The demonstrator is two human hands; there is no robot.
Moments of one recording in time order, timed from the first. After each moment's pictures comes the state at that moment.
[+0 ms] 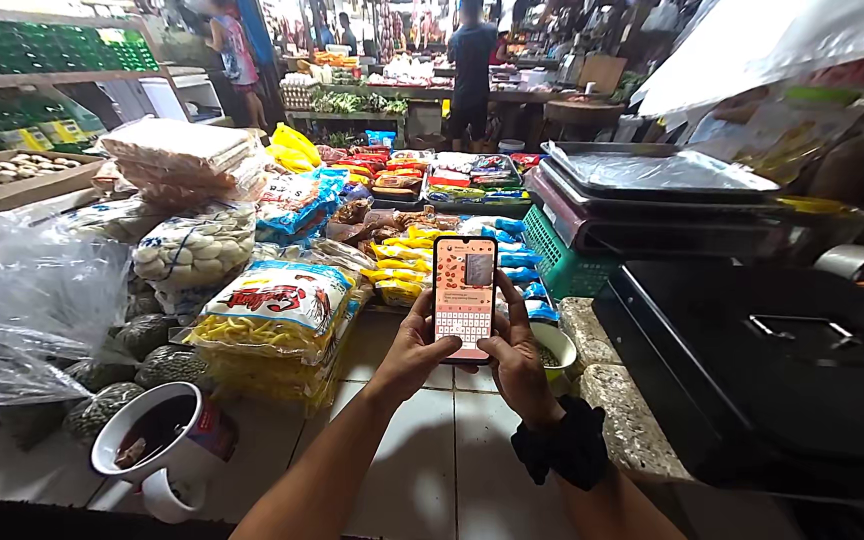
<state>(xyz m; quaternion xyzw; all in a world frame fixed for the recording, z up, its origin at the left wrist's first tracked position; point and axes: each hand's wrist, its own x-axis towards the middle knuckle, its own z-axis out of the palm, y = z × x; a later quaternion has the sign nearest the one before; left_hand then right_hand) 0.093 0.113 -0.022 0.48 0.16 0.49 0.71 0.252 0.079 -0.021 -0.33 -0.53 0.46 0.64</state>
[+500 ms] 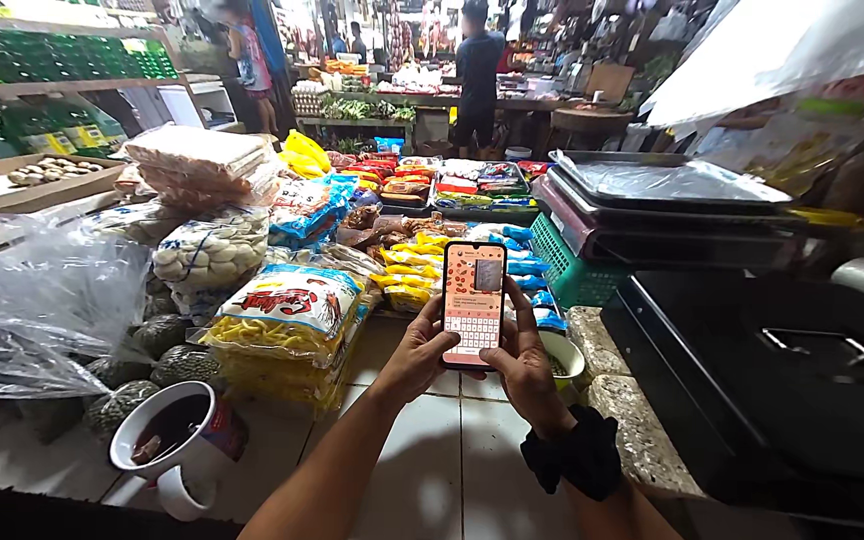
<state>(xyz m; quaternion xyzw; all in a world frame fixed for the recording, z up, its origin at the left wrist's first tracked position) 0.088 0.116 -0.018 0.47 0.14 0.47 0.73 0.255 0.079 -0.019 -0.31 -0.55 0.46 0.62</state>
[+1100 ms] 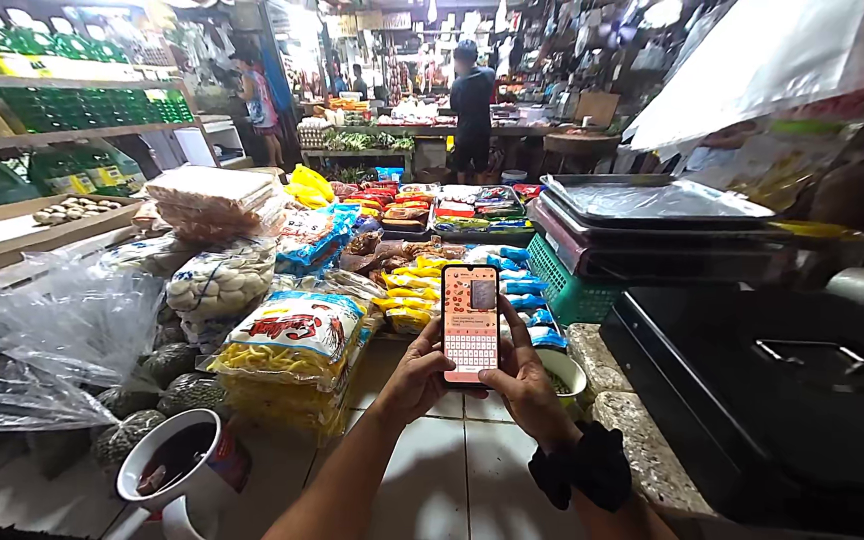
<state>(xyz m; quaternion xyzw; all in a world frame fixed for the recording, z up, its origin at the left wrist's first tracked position) 0.083 0.125 -0.026 0.43 0.06 0.44 0.79 0.262 0.082 -0.018 -0.28 -0.55 0.51 0.60</state>
